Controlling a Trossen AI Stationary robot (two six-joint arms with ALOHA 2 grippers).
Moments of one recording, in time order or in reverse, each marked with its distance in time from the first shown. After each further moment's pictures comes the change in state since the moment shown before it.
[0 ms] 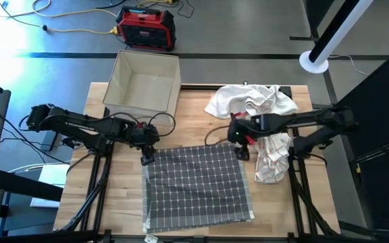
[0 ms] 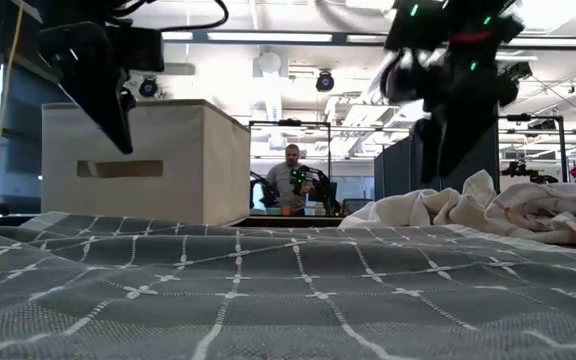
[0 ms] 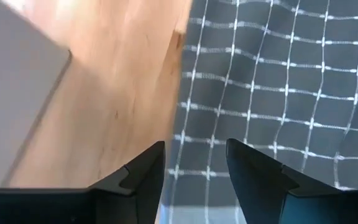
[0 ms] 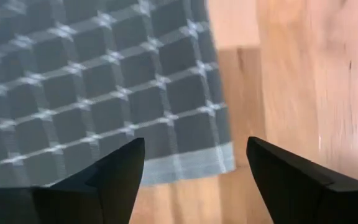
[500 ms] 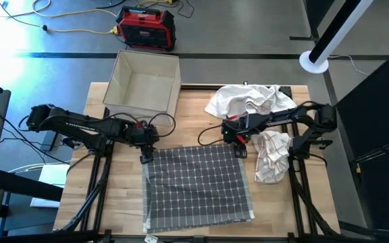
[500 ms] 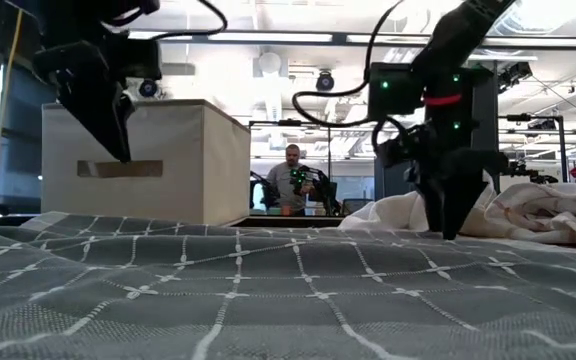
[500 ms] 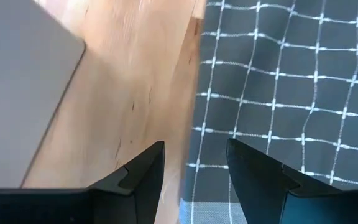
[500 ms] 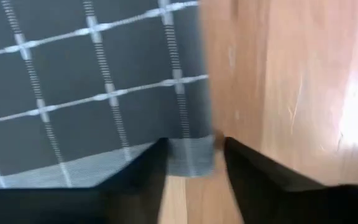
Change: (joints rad) left arm 0.015 -0.001 -0.052 -0.016 -0.031 -0.016; right arm -0.048 0.214 0.000 0.025 0.058 -0.126
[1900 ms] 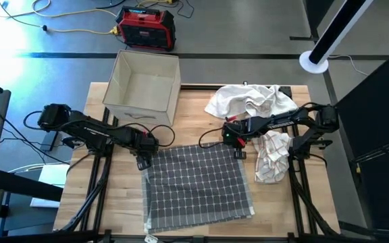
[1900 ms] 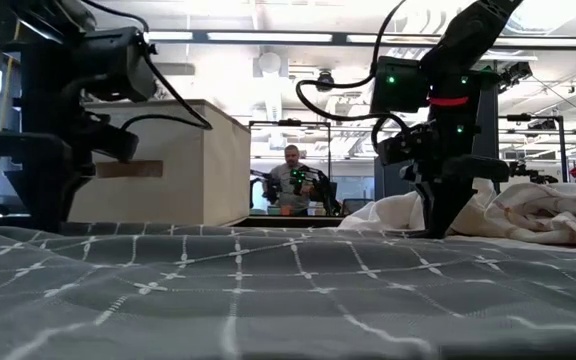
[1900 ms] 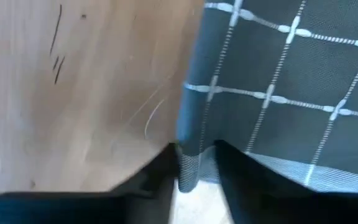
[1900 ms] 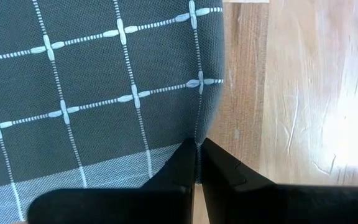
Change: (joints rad) left arm 0.000 0.226 -0.144 0.030 0.142 -0.151; right arm 0.032 -0.013 -0.057 0.116 0.023 -0.003
